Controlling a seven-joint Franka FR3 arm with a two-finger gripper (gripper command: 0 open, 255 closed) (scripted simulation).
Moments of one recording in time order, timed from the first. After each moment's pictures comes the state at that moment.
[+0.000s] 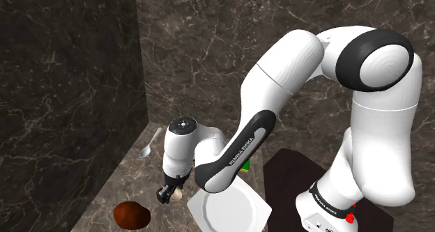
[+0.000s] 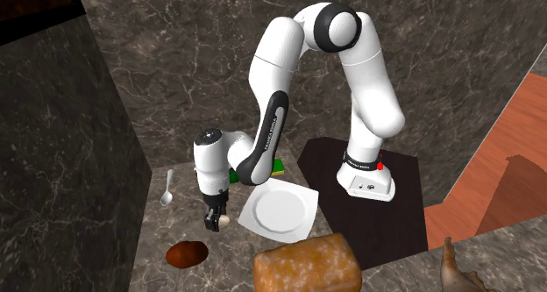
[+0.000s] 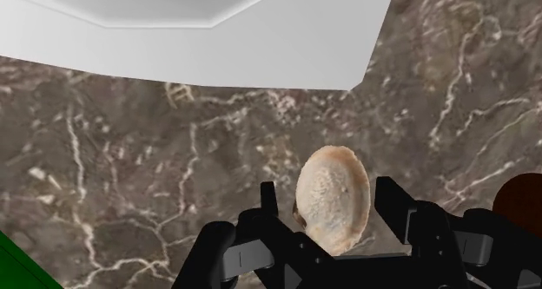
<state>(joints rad) 0.42 0.46 0.31 -2.24 -0.27 2.74 0.73</state>
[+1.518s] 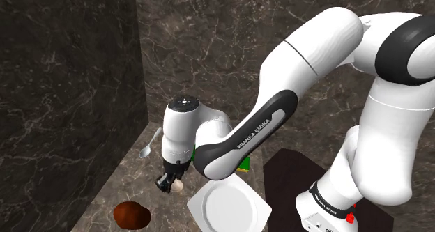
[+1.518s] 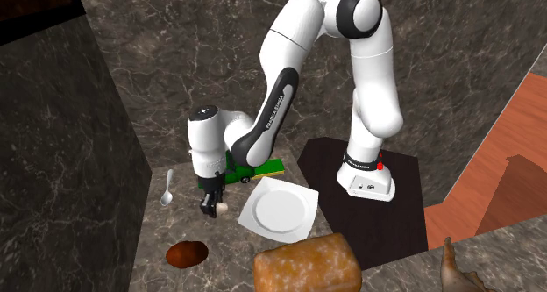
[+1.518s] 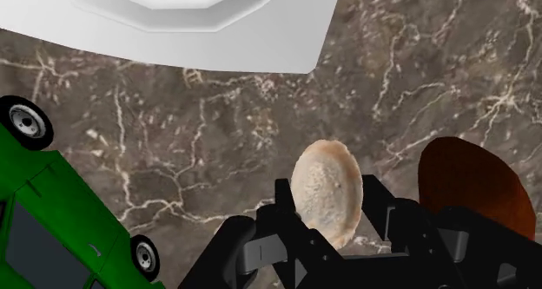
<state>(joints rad) 0.36 0.30 0.40 -2.26 -0.16 2.59 0.65</state>
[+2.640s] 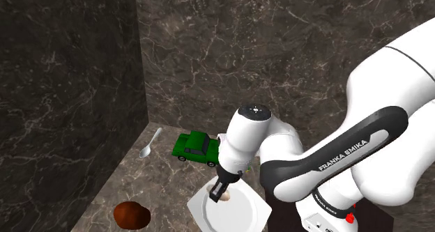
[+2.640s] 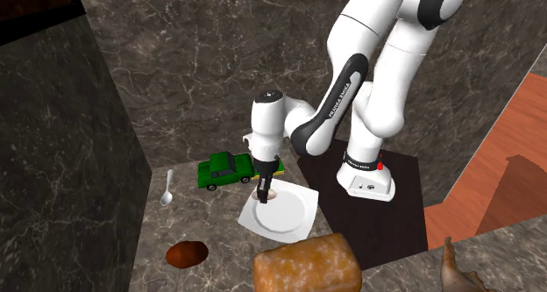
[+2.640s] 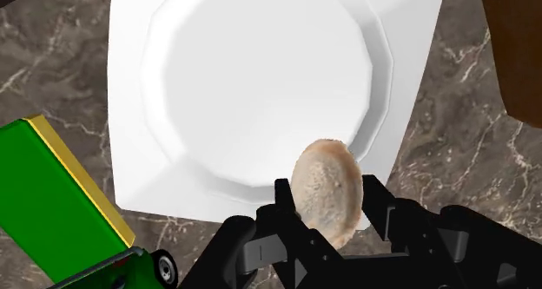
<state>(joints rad) 0.38 -0.20 0.49 -2.77 0.26 2.66 0.42</state>
